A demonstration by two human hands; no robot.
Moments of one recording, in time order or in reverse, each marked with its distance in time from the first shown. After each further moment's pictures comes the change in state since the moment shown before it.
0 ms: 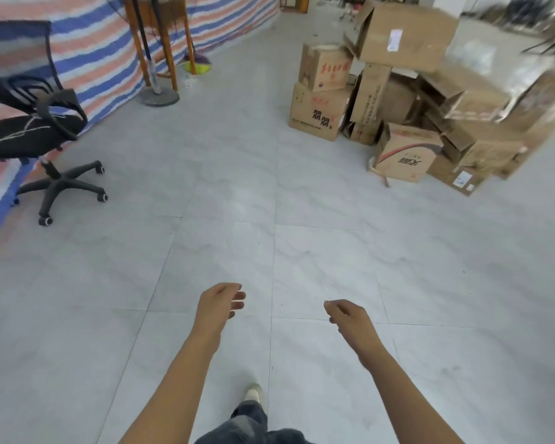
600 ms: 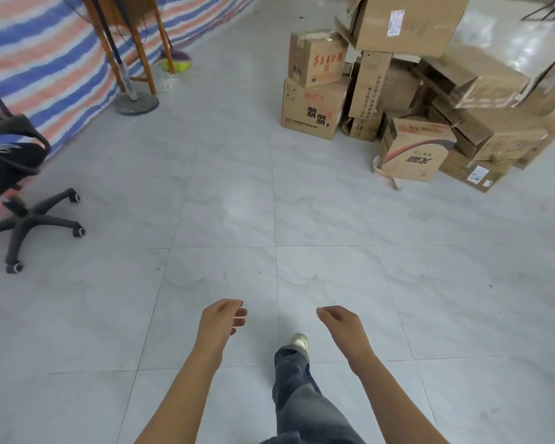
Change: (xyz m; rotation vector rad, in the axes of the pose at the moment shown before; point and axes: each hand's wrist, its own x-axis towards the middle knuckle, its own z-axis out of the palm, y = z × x) left_hand 0.205 0.105 0.057 0.103 -0.016 -0.074; right_hand 0.215 -0.092 0.019 0.056 0.038 0.099
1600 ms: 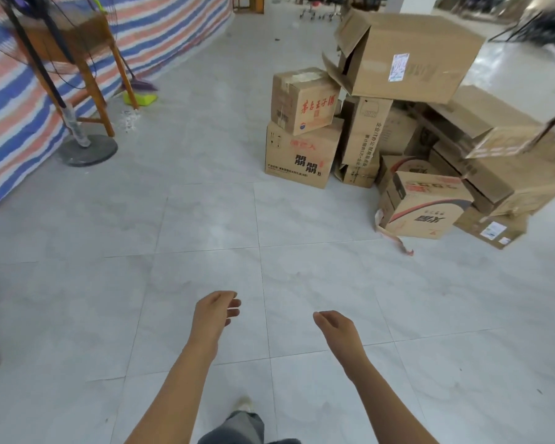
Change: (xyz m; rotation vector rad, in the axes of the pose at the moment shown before) left_hand 0.434 0.345 0.102 -0.044 -0.037 0.064; right_hand 0.447 -0.286 0.002 0.019 0.091 -0.001
